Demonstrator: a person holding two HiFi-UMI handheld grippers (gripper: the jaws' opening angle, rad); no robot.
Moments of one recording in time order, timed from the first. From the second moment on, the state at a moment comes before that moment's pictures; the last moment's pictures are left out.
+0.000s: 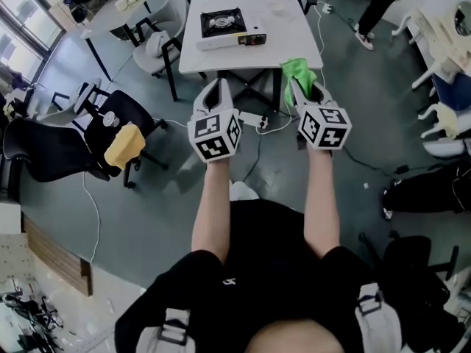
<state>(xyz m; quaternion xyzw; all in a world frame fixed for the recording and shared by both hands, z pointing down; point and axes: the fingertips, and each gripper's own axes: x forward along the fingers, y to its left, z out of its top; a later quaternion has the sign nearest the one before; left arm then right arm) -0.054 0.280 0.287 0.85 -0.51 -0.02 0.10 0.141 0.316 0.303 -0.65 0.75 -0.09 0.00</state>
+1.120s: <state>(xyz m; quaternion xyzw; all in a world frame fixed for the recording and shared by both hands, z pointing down) -0.003 0.095 0.262 0.87 -0.48 -0.04 0.09 0.180 0.140 0.291 -0.66 0.75 -0.08 0.01</state>
